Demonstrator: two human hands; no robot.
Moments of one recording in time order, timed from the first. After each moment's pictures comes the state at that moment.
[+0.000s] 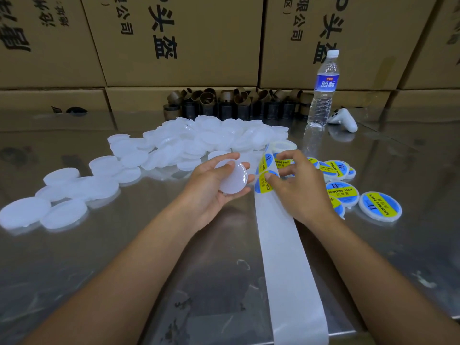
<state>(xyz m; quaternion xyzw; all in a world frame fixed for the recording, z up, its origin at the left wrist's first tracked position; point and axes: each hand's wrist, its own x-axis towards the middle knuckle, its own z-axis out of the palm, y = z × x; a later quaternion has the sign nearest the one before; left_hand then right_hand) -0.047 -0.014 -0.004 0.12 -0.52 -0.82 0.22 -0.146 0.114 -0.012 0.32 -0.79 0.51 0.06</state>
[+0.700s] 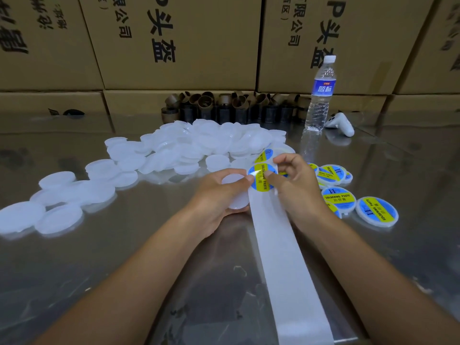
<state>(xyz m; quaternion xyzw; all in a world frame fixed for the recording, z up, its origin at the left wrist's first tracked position) -0.055 -0.002 -0.009 0.19 -0.60 -0.75 0.18 -0.140 0.106 -0.003 0.27 -0.66 0.70 -0.07</state>
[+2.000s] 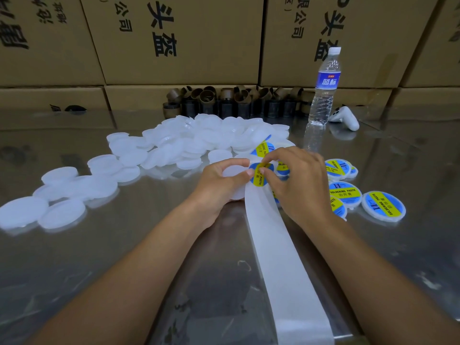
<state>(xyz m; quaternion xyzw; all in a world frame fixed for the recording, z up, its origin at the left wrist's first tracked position) -0.059 -0.007 -0.011 0.20 -0.66 -0.68 0.23 -0.144 0.112 -0.010 0.43 -0.78 0.36 0.28</state>
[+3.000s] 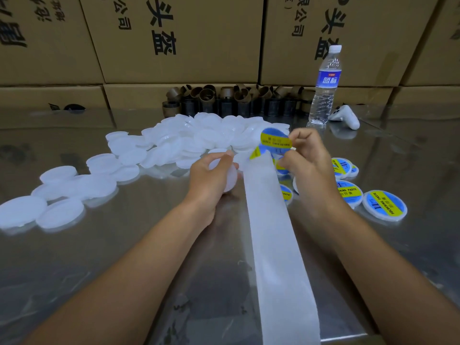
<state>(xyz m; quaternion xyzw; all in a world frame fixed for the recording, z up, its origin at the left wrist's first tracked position) -0.068 -0.016 -0.014 0.27 -0.59 -0.69 0.34 -0.136 0.113 0.009 0.35 -0.57 0.74 -0.05</state>
